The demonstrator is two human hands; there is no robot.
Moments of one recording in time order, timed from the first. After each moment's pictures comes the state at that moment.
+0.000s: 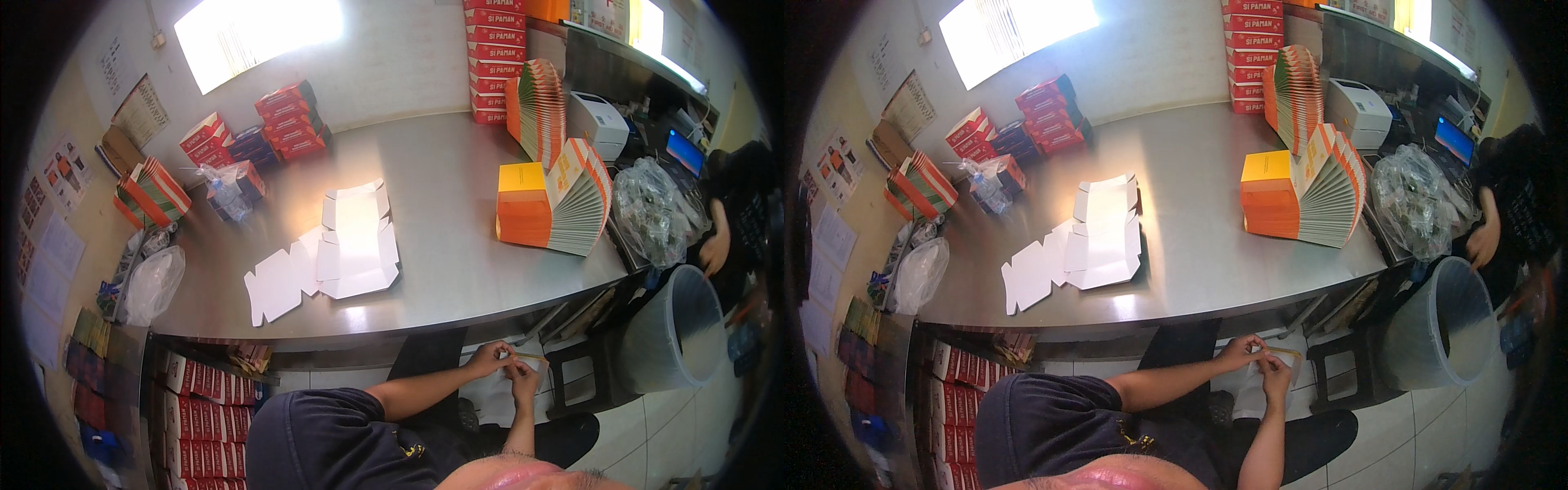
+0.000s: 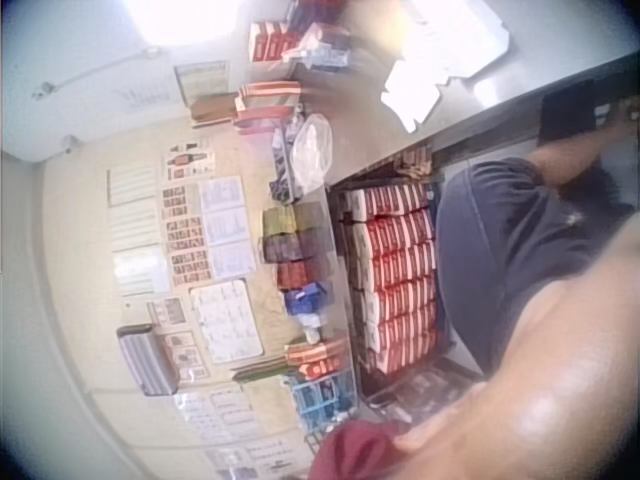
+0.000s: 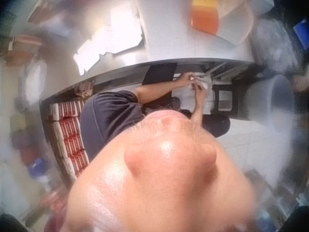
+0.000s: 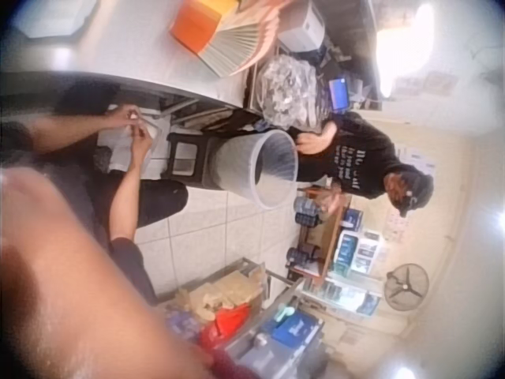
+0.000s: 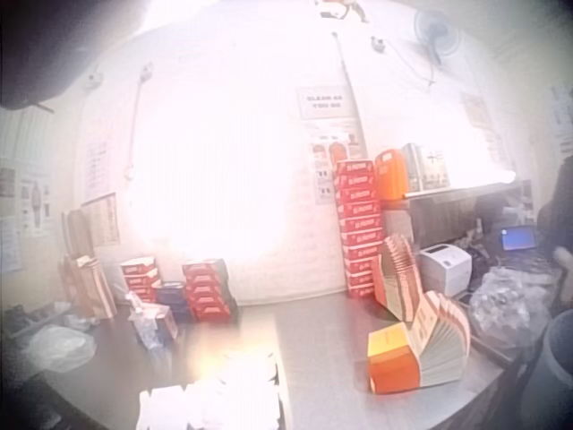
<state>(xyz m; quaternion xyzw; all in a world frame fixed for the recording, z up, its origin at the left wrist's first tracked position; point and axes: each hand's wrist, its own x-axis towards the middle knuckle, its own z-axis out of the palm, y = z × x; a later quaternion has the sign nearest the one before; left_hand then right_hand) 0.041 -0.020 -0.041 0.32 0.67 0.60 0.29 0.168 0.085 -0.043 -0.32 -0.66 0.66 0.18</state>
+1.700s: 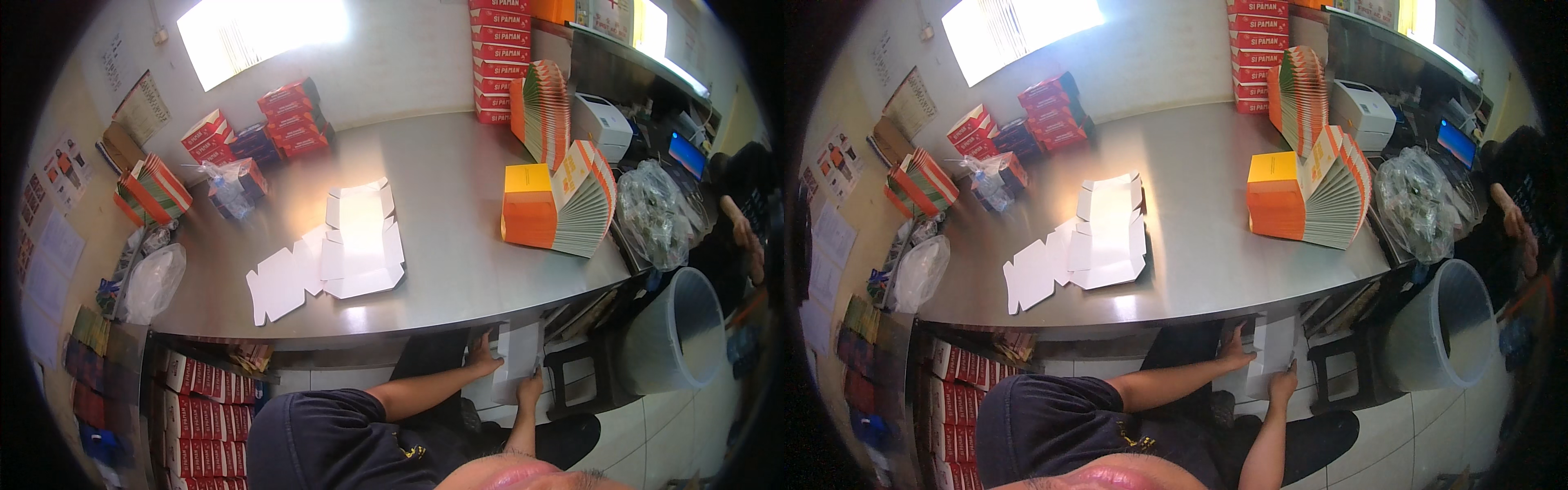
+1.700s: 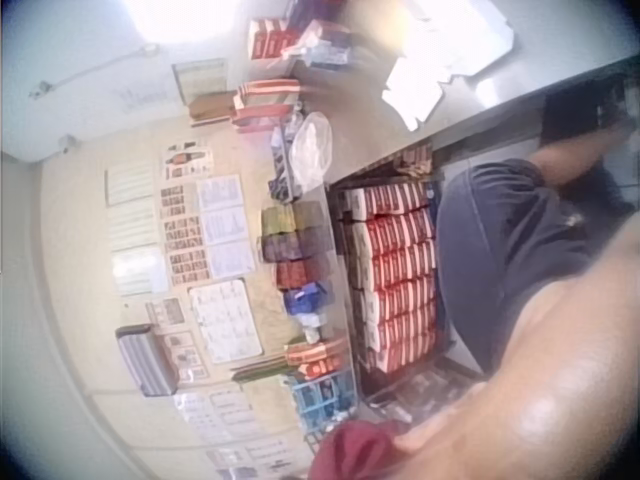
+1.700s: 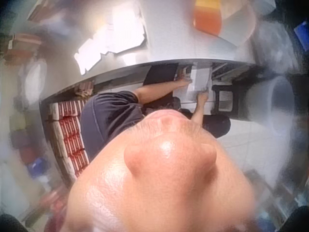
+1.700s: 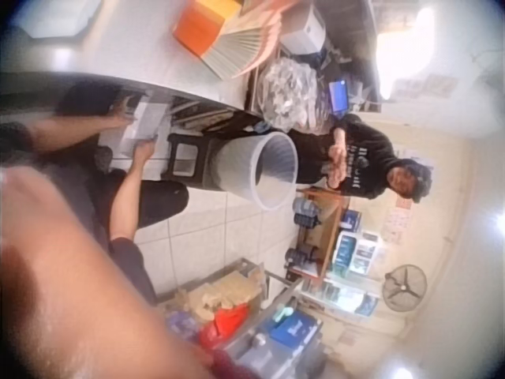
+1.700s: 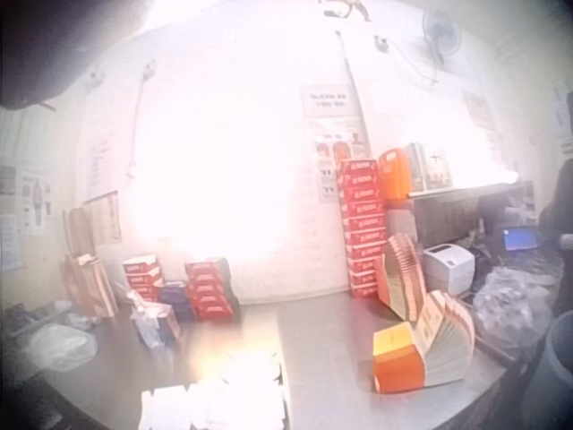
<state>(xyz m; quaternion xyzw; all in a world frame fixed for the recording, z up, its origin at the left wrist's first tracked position) 0.048 -0.025 -0.064 0.17 0.91 0.35 0.17 0.181 0.095 -0.092 -0.46 -0.78 0.39 0.16</state>
